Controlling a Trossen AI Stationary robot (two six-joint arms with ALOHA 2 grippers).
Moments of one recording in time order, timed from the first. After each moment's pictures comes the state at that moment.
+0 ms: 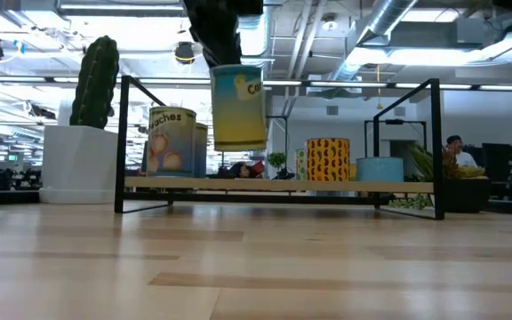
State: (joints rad) left arm 0.09 1.67 1.54 -0.91 0.07 0.07; right arm 0.81 1.66 1.29 -0.88 0.35 0.94
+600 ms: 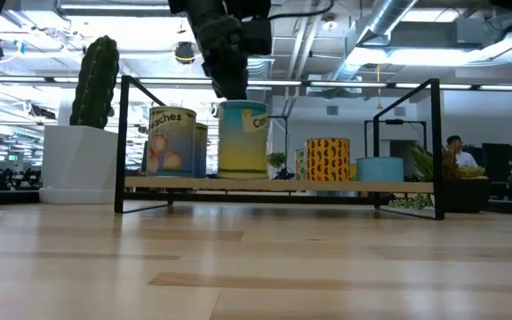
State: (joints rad) left arm 0.19 1.77 1.54 -0.88 0.12 0.14; right arm 0.81 1.66 1.29 -0.90 0.37 0.93
